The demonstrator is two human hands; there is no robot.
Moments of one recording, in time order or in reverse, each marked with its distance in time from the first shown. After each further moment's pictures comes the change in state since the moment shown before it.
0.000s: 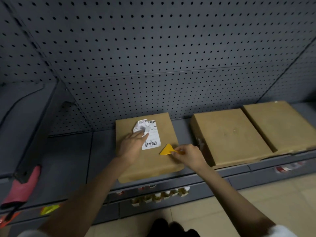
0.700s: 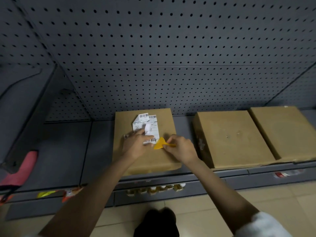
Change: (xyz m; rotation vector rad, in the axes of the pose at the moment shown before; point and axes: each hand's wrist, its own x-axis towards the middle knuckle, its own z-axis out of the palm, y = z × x) left_hand 0.008 0.012 0.017 -0.282 -0.028 -0.191; right_hand 0.026 -0.015 0.006 -0.046 -0.024 -0.081
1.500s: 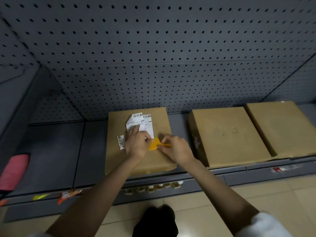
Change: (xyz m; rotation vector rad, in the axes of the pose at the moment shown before) left_hand 0.015 0.031 0.022 -0.078 0.170 -0.207; right_hand 0.005 0.009 0.001 -0.019 0.002 -0.066
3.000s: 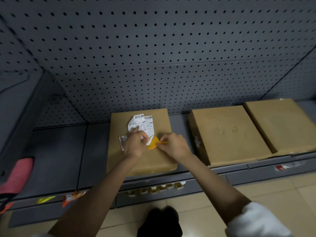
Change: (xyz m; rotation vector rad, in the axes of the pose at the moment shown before) left_hand 0.007 -0.018 0.004 -0.131 -0.041 -0.019; right_hand 0.007 -0.011 0.000 -0.002 -0.025 0.040
